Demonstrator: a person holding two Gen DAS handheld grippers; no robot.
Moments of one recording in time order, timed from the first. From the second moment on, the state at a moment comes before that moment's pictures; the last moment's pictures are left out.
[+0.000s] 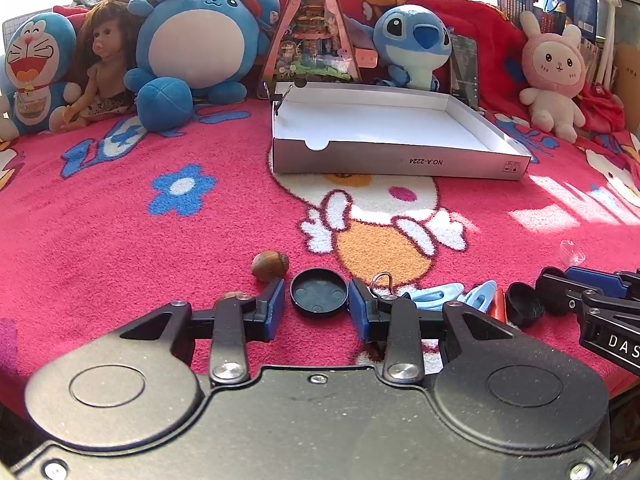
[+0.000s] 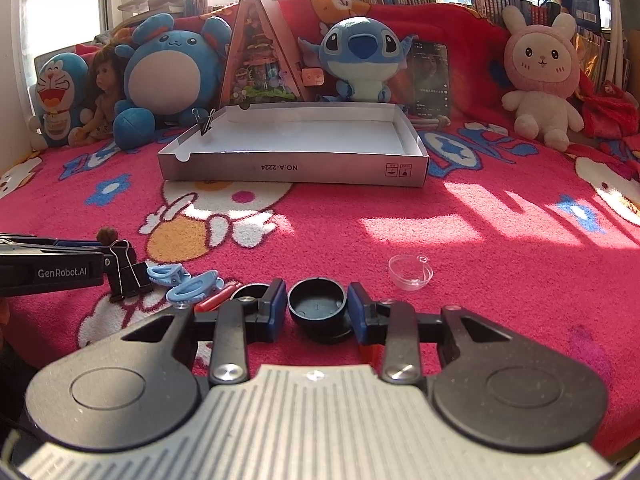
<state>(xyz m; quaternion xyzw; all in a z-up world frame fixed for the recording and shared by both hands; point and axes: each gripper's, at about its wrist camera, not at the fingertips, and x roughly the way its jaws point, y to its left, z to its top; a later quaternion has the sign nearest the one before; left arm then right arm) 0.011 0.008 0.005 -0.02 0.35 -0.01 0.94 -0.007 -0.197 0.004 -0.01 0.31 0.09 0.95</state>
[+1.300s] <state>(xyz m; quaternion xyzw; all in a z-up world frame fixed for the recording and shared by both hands) 0.082 0.004 0.069 -0.05 0.32 -0.07 0.94 0.055 -0.226 0.040 0.05 0.29 0.08 0.95</state>
